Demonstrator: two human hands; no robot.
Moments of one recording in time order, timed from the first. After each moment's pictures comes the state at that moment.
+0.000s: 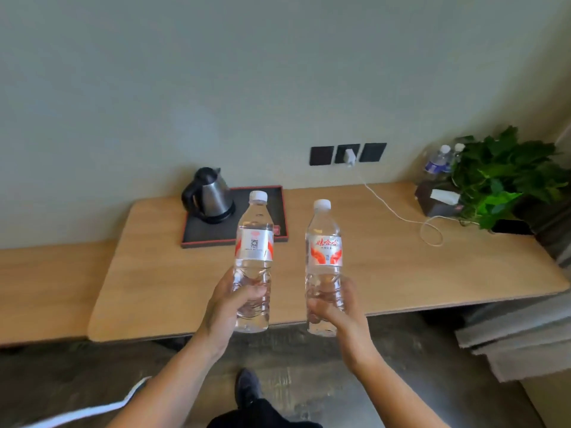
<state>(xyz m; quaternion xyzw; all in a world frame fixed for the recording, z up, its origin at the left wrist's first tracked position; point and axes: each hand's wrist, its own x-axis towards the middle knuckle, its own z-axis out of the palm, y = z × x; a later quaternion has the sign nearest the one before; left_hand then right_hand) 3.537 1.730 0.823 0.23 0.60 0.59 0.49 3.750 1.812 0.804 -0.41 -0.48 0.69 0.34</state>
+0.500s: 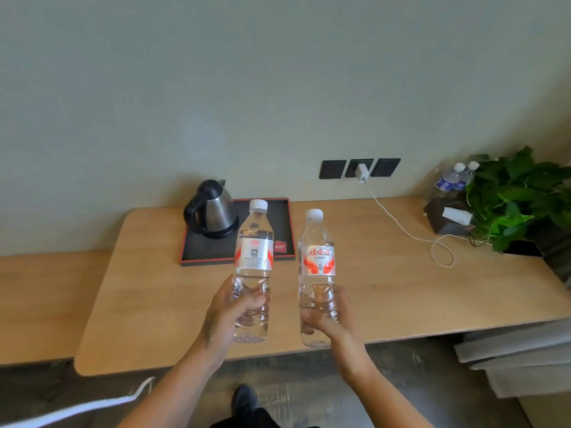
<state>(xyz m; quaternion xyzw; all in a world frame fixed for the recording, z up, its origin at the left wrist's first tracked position) 3.464 1.775 0.808 0.22 0.62 0.58 0.49 3.671 1.854 0.797 -0.41 -0.46 0.71 0.34</state>
